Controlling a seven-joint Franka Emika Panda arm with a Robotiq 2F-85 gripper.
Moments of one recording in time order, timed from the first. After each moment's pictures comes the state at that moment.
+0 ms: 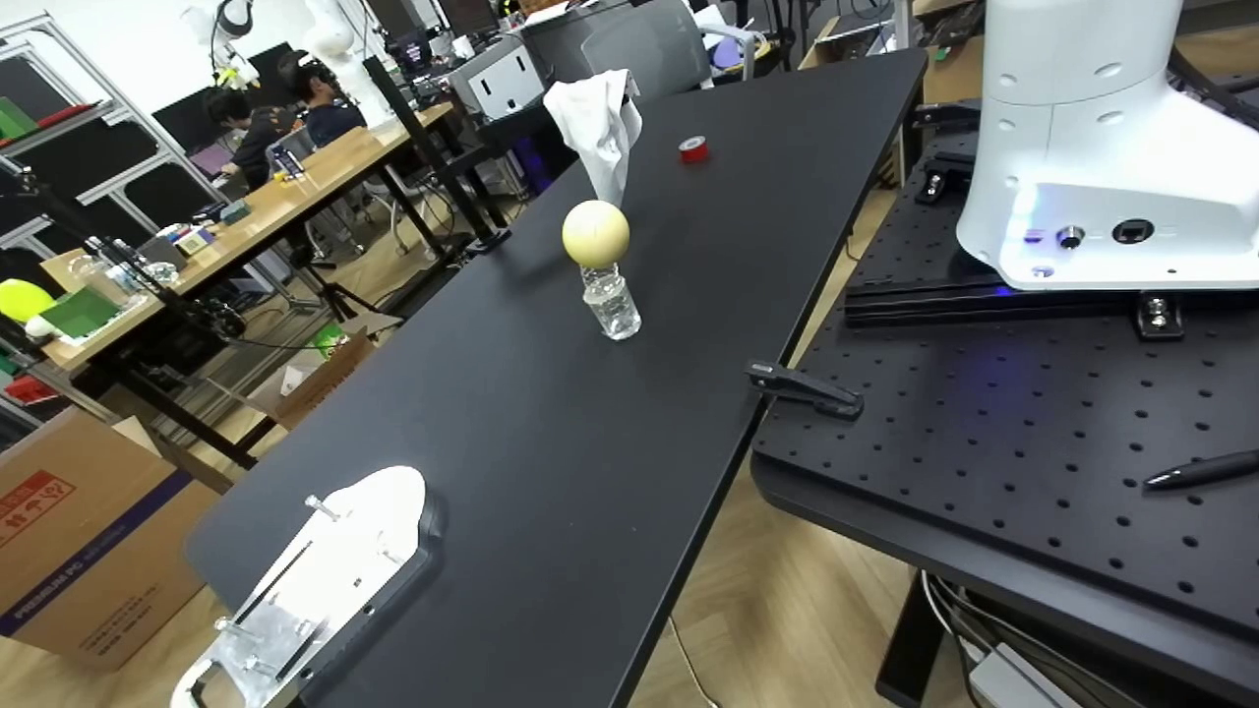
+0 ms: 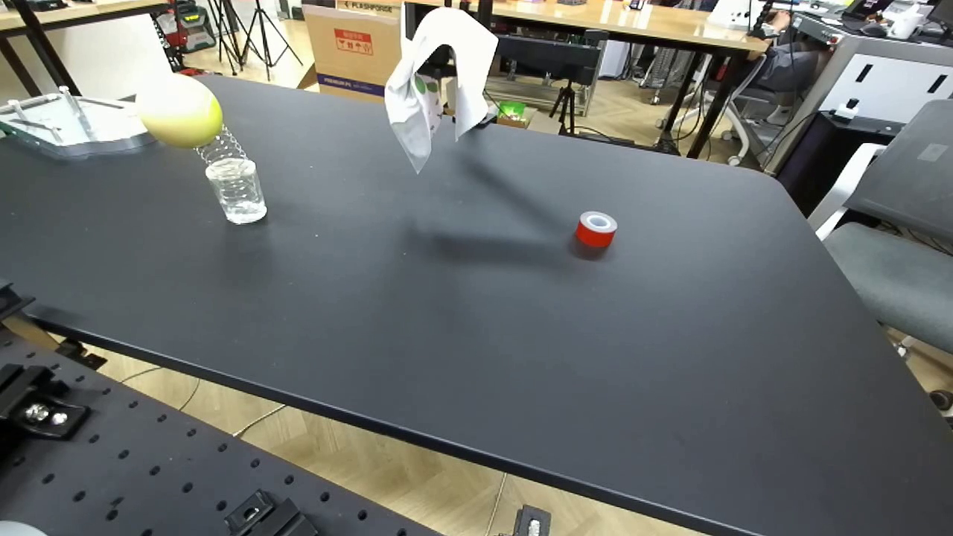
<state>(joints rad) -0.05 -0.28 0.13 -2.26 -0.23 2.31 0.22</state>
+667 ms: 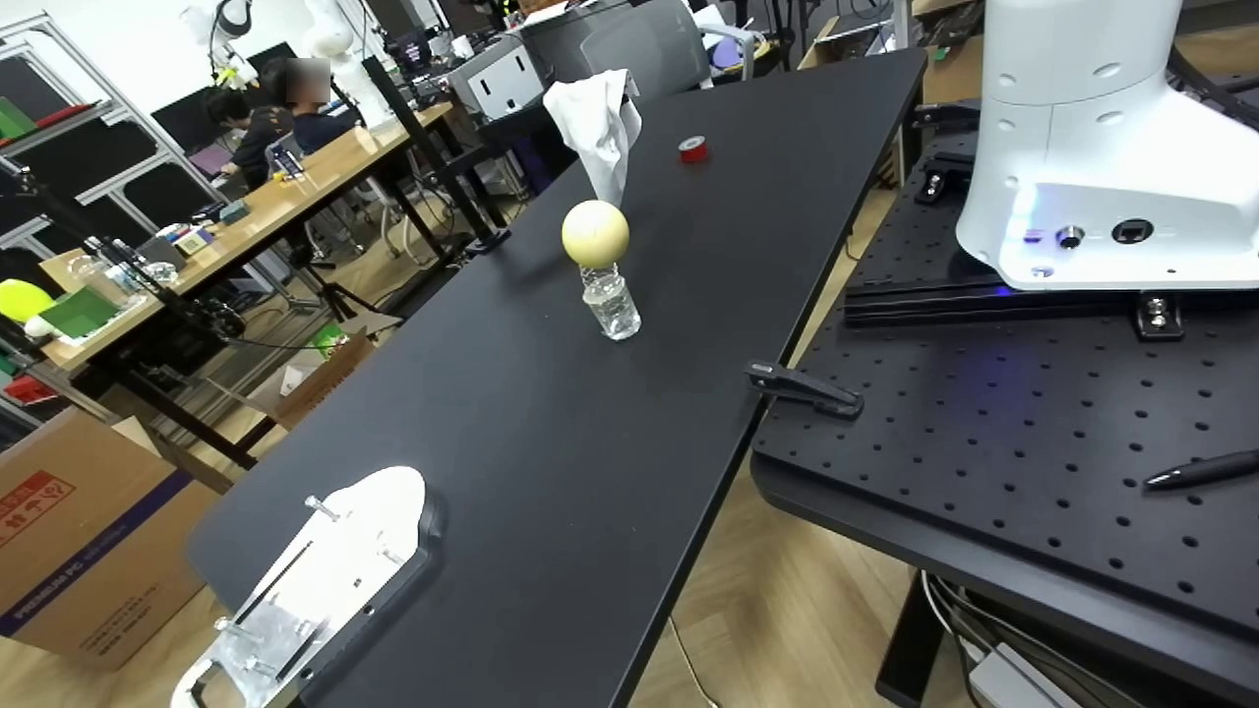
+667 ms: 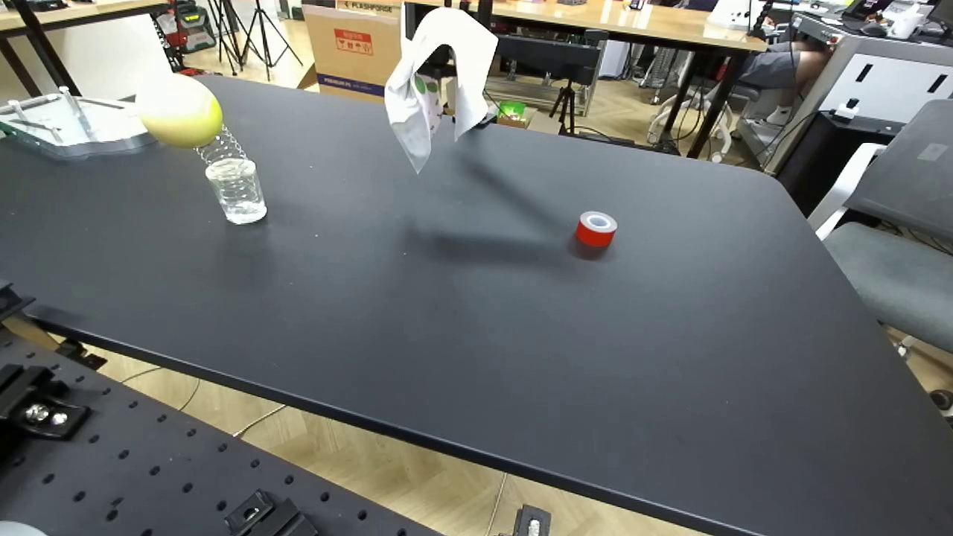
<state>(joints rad) -0.05 -0.08 0.06 -2.17 -0.22 2.34 0.22</state>
